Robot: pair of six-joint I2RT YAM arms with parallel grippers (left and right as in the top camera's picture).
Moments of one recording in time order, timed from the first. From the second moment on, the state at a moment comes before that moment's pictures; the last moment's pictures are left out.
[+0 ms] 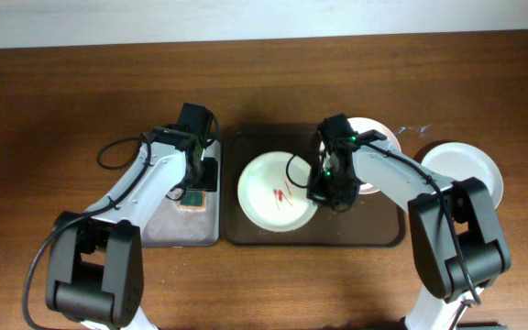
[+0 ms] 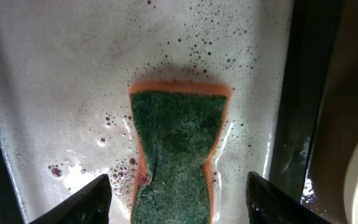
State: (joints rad) left arm -0.27 1.82 1.25 -0.85 -0.12 -0.22; right arm 0.32 1.91 1.18 -0.83 -0.29 0.57
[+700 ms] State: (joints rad) left arm -0.27 1.82 1.25 -0.85 -0.12 -0.22; right arm 0.32 1.91 1.27 -0.79 -0.19 0.41
